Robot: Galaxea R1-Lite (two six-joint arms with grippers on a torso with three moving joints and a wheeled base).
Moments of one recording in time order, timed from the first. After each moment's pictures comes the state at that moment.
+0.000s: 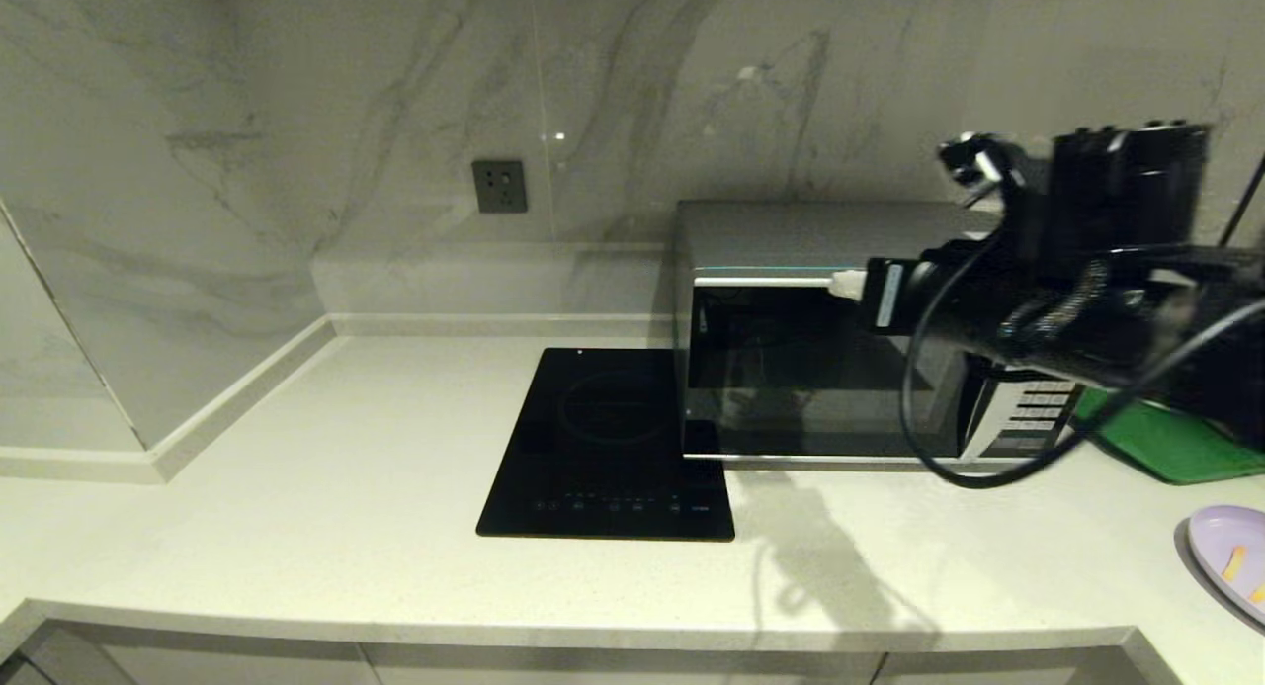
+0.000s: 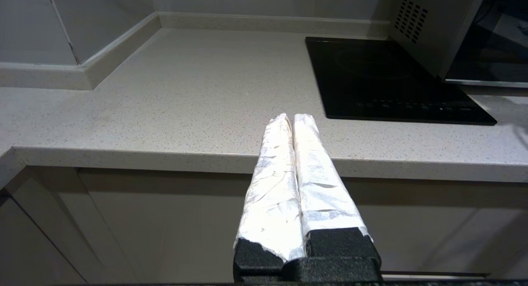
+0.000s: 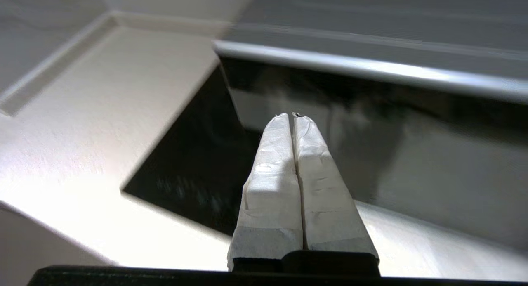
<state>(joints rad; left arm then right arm) 0.00 0.00 0.00 -0.01 0.01 -0.05 0.44 1.63 -1.14 -0.27 -0.08 0.20</state>
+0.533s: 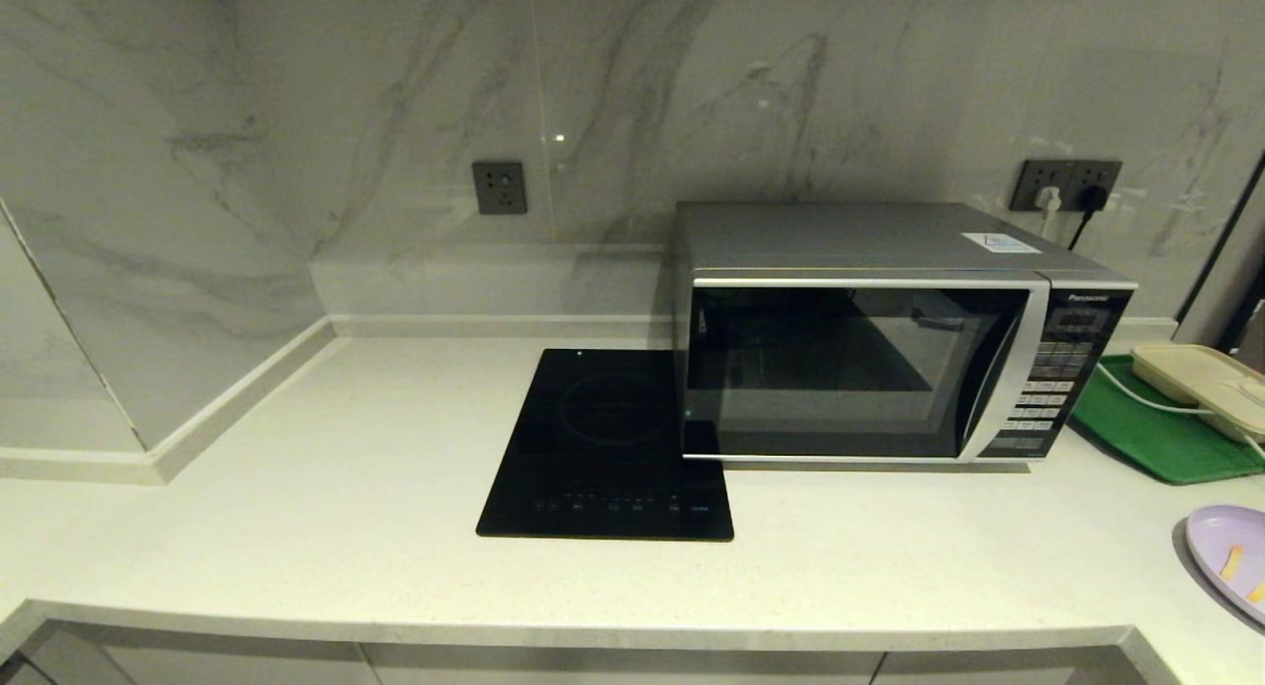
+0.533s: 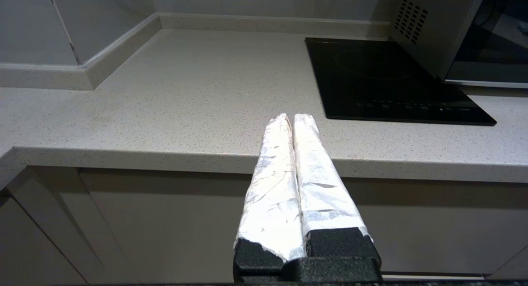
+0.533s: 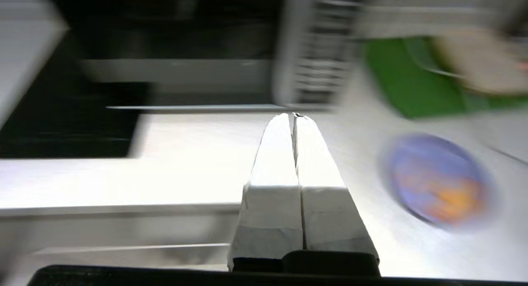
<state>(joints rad) 0.00 0.00 0.00 -0.01 0.01 -0.05 0.42 0.84 -1.09 0.54 -0.53 0.16</state>
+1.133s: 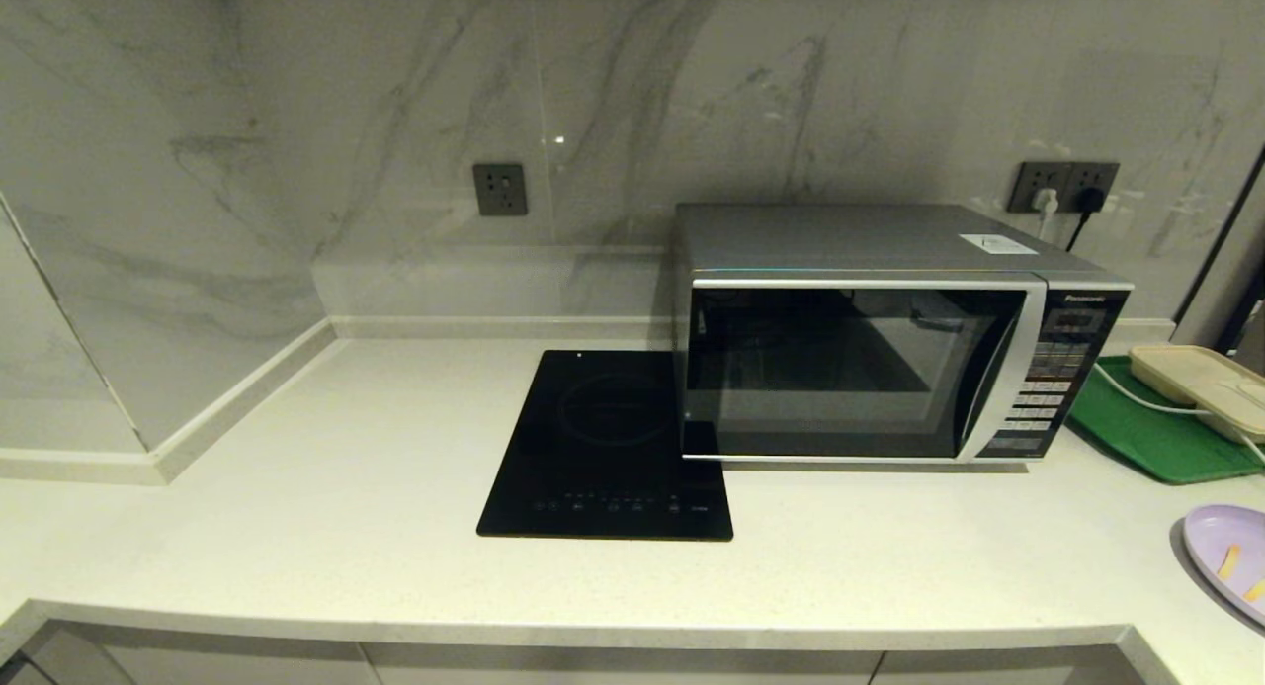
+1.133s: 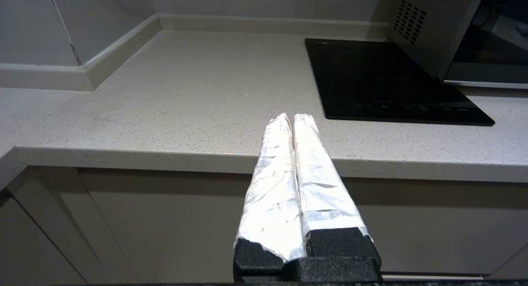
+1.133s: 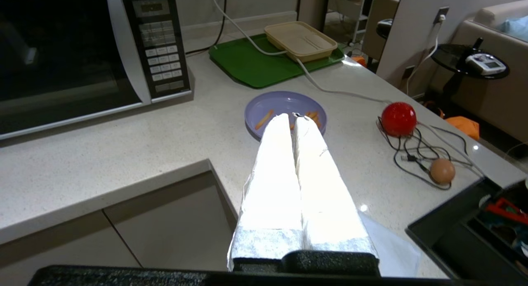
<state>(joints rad) 0.00 0.00 0.00 -0.01 0.01 -0.05 0.04 0.25 -1.05 0.88 -0.58 0.04</state>
